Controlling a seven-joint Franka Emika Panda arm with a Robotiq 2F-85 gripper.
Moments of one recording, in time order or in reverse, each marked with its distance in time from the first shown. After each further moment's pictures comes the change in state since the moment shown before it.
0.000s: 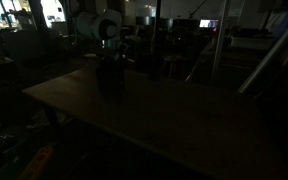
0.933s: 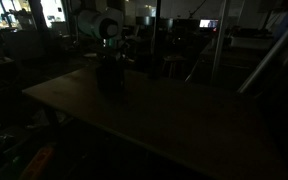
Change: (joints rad) arm -0.028 -0.012 0.020 0.000 0.036 0.001 -0.040
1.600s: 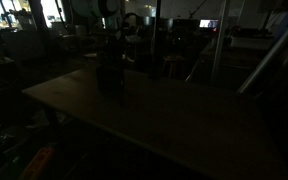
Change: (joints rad) arm 0.038 -0.170 -0.067 -0.013 -0.176 -0.063 0.178
